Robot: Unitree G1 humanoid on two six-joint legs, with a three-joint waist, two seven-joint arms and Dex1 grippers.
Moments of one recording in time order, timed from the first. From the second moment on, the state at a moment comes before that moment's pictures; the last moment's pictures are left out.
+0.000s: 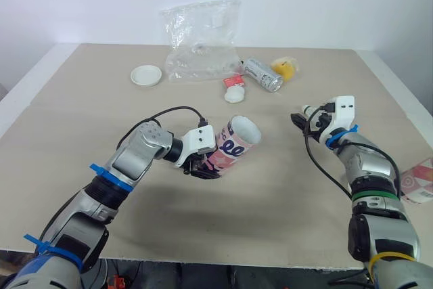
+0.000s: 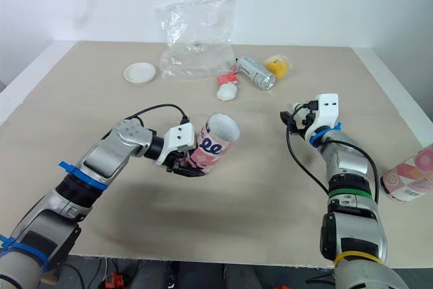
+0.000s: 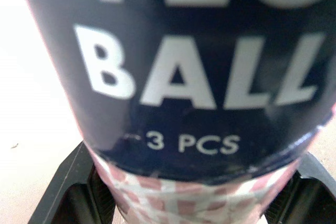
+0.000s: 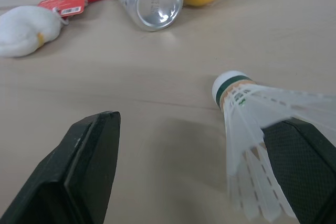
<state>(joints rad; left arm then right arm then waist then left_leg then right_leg) -0.76 0.47 -0.44 0.10 -0.07 0.51 -1.19 -0.77 -0.52 -0.24 0.84 0.25 0.19 0.53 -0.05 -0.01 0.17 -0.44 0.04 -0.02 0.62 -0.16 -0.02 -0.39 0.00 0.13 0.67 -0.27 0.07</state>
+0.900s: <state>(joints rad) -0.75 0.48 -0.43 0.08 -0.08 0.51 -1.18 -0.62 -0.63 -0.17 0.41 0.24 0.13 0.68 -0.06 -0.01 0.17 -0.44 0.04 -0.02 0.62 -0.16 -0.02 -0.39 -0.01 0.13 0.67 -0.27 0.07</state>
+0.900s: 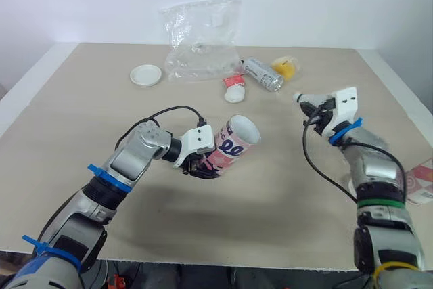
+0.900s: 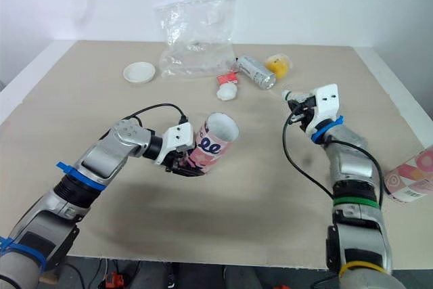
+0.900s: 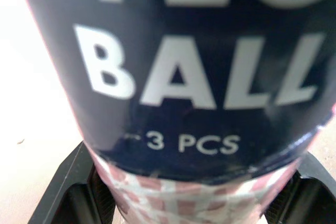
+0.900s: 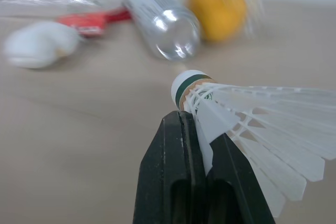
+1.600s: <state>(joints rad) -0.76 0.45 -0.44 0.12 -0.08 0.49 -1.20 -0.73 -0.96 0.13 -0.24 0.26 0.01 1.34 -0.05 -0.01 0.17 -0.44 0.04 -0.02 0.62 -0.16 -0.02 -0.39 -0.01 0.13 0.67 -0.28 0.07</state>
